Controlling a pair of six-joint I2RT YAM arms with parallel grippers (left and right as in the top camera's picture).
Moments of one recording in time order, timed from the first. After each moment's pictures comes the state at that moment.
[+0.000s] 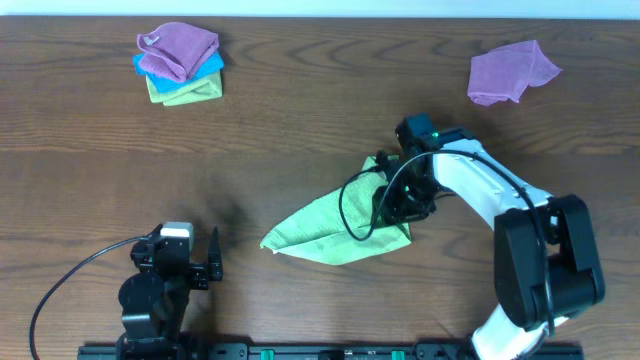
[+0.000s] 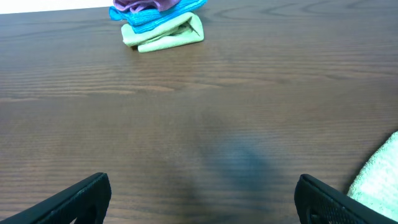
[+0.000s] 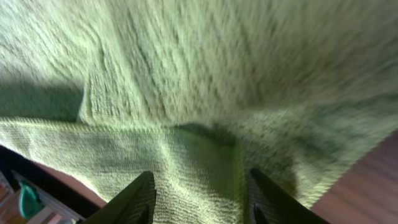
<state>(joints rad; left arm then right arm) 0.04 0.01 0.15 -0.55 0.10 0.09 0.30 1.85 1.13 -0.99 -0.41 -0.03</state>
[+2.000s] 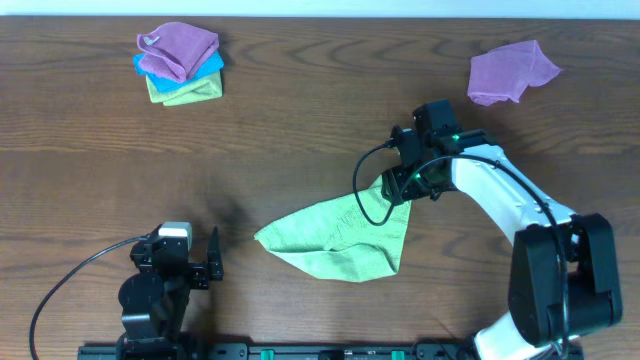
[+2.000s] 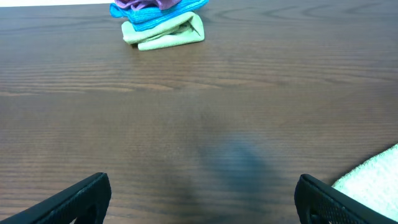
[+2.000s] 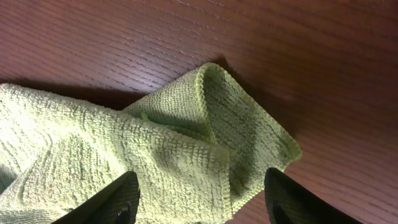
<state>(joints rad) 0.04 0.01 0.15 -0.55 0.10 0.06 0.24 1.76 1.10 -0.74 -0.24 -0.07</state>
